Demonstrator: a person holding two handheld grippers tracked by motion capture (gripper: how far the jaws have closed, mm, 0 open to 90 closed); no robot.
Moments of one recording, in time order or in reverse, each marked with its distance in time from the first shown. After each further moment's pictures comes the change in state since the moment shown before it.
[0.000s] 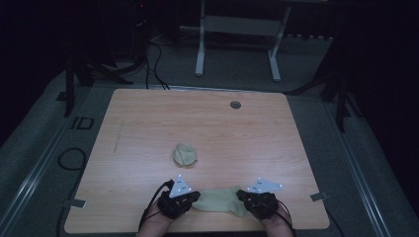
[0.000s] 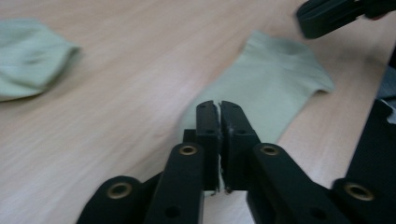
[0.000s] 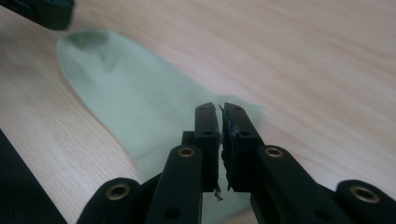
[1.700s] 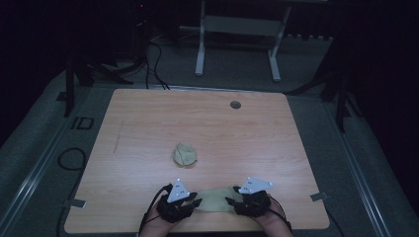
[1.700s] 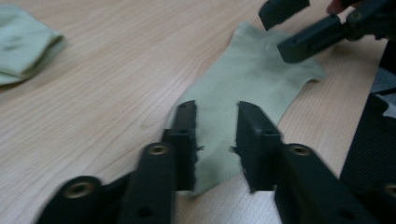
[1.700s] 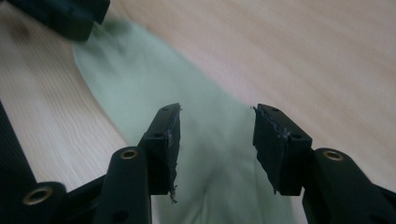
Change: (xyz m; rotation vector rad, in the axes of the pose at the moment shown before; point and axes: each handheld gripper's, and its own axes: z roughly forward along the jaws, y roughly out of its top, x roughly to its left) left arm 0.003 -0.016 -0.008 -0.062 -0.013 -0.020; right arm 0.002 0.010 0.018 -0.013 0.088 -0.121
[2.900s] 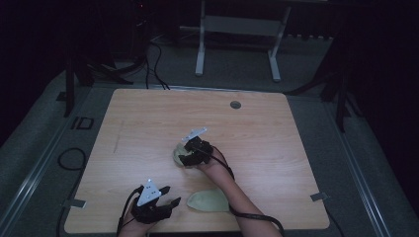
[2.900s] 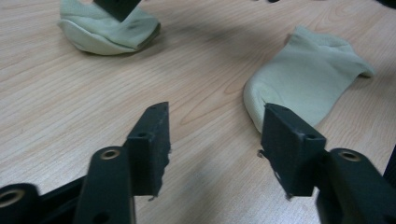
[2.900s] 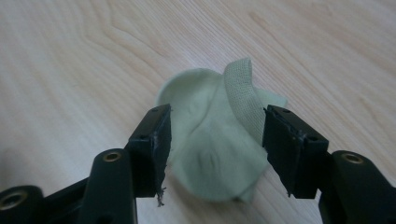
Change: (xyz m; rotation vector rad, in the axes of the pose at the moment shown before) left arm 0.033 -0.032 -0.036 -0.067 0.124 -0.060; right arm -0.012 0.157 0.149 0.107 -0.008 0.002
